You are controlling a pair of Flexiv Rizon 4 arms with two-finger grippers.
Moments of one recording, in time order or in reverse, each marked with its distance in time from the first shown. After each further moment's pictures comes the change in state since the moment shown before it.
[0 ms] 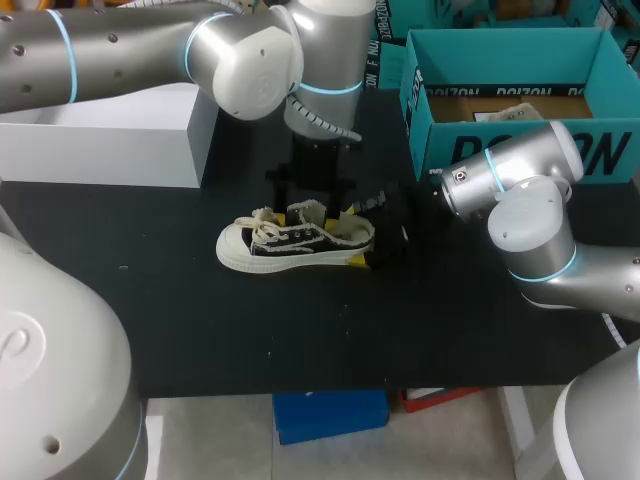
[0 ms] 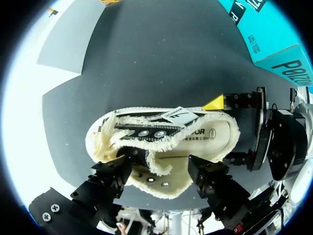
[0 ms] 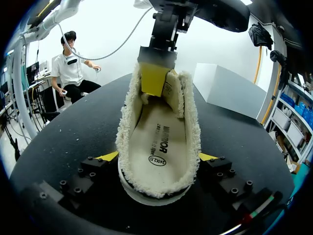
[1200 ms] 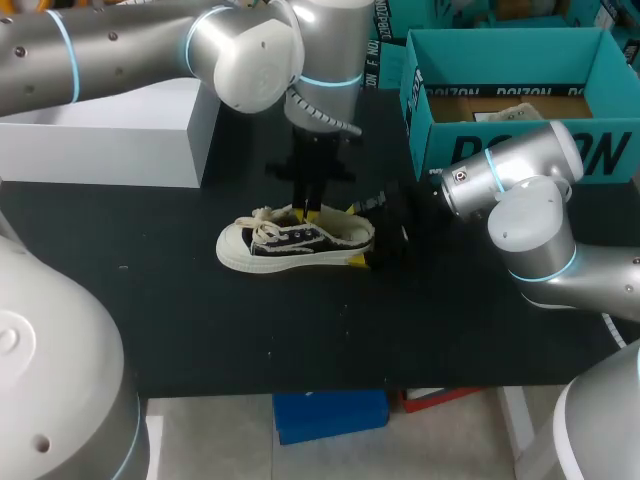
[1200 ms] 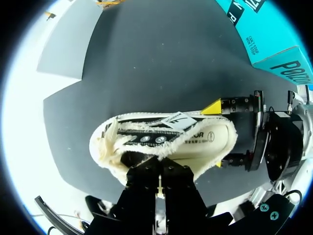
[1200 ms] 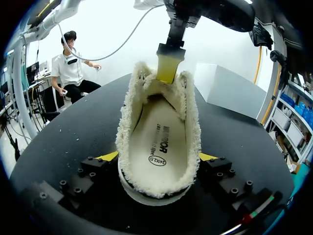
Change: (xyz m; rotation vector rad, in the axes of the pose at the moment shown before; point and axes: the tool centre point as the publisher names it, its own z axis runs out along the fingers) left arm 0.000 -0.008 -0.009 0.008 0.003 0.025; right arm 0.000 0.000 0.000 0.000 0.000 0.000
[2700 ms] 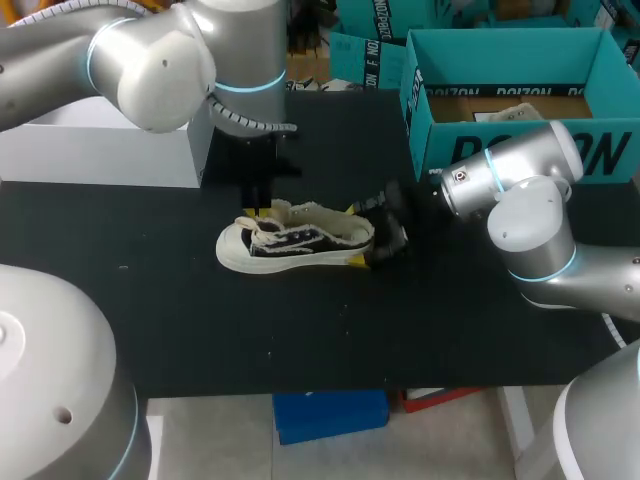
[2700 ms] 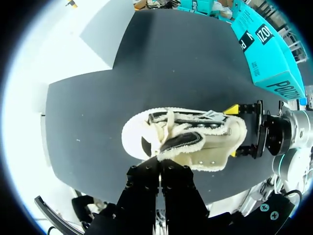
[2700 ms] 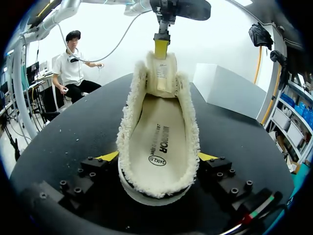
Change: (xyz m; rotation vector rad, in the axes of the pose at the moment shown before) left arm -0.077 0.027 -0.015 0.113 0.091 -0.104; right arm 0.000 0.000 0.000 0.000 0.000 -0.001
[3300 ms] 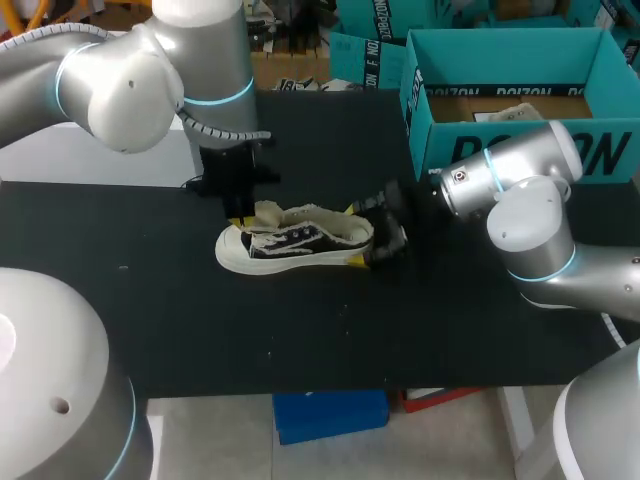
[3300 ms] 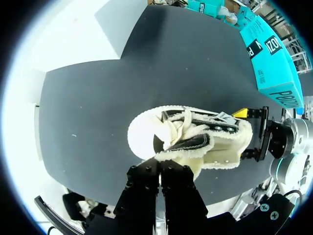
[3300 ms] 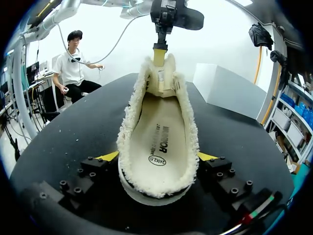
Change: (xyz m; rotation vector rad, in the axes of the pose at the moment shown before) left arm -0.022 0.005 0.019 -0.014 0.063 -0.066; right arm 0.000 0.001 0.001 0.000 0.000 -0.001
